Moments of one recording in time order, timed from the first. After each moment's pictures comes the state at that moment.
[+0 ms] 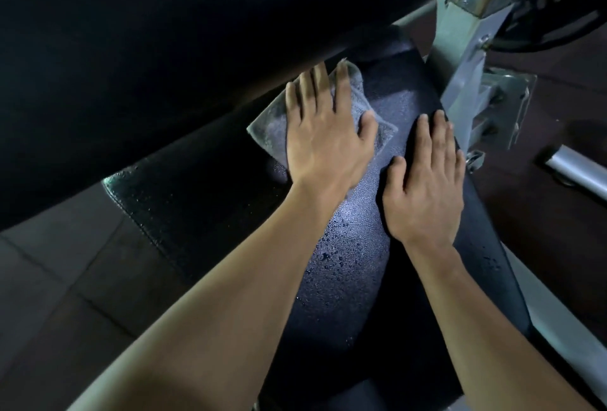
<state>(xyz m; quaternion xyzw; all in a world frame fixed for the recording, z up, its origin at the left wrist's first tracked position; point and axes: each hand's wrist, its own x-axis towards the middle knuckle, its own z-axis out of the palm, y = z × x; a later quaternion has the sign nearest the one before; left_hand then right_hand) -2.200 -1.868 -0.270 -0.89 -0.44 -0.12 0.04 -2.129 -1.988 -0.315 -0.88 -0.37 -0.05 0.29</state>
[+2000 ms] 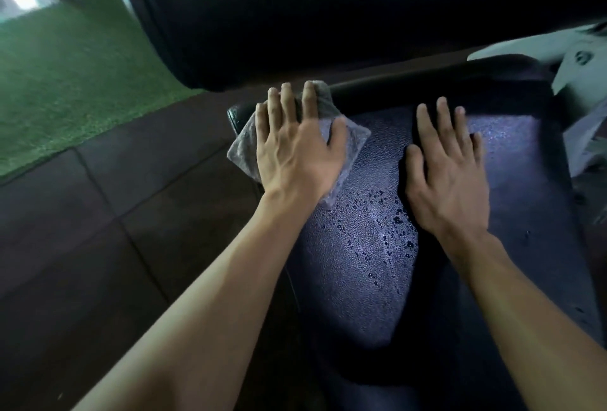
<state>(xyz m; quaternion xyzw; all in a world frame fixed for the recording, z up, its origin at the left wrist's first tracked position) -2.368 -1.863 -0.258 -0.76 -0.63 -0.18 -0.04 -2.187 -1.940 -0.291 -0.77 -0.59 -0.02 0.25</state>
